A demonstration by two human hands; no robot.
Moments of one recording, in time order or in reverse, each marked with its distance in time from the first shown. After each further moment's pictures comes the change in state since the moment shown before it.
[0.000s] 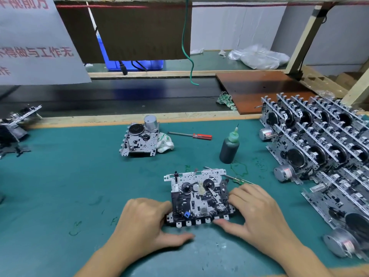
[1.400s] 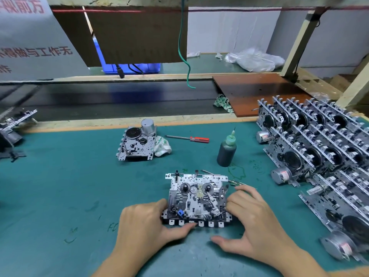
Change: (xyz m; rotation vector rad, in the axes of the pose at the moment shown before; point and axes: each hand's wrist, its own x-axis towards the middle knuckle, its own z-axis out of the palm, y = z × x) left_hand 0.004 0.011 0.009 -0.002 0.050 -0.266; right_hand -0.001 0.000 0.002 0.115 0.040 -0.013
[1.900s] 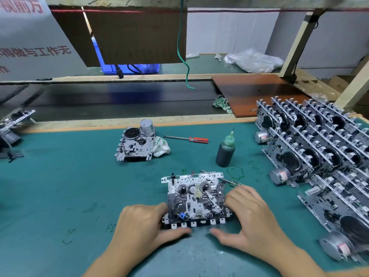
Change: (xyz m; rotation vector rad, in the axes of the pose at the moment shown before) left_hand 0.000 -0.012 -0.003 0.018 0.009 0.227; right_hand 0.005 -0.002 0.001 -0.073 0.009 0.032
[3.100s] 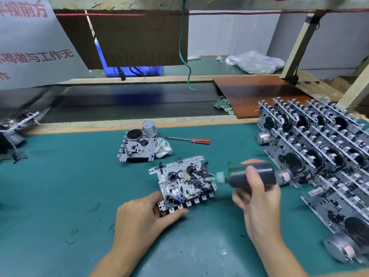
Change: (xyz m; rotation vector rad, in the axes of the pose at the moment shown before) left_hand 0.005 0.004 -0.001 -0.098 0.067 -0.369; right_hand 0.041 -0.027 -0.008 1.405 0.577 0.852
